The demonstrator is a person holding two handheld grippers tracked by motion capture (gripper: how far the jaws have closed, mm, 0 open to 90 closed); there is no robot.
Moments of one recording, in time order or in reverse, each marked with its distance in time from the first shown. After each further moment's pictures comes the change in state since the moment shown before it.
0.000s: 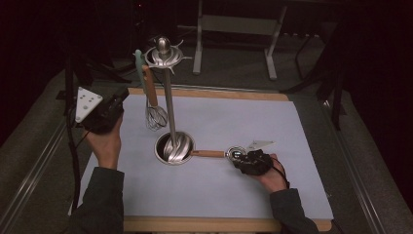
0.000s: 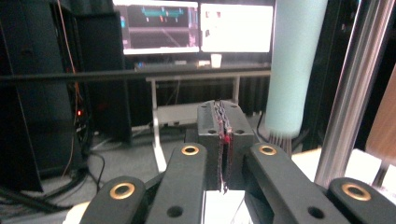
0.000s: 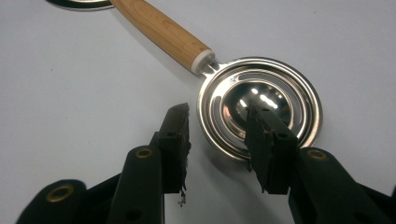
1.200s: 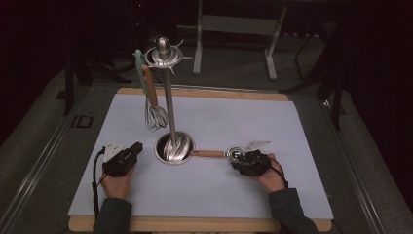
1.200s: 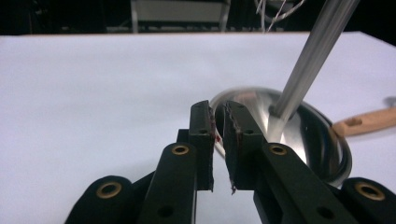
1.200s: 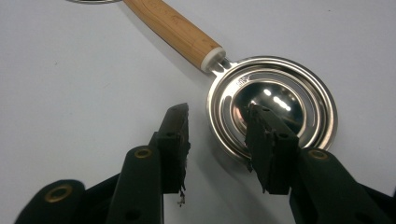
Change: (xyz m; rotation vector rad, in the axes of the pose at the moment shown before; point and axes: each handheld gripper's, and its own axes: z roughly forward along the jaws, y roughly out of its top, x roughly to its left) left arm -0.004 -0.164 -0.012 0.338 -0.079 -0.117; right arm 0.004 0.002 0.004 0.018 0.011 -0.025
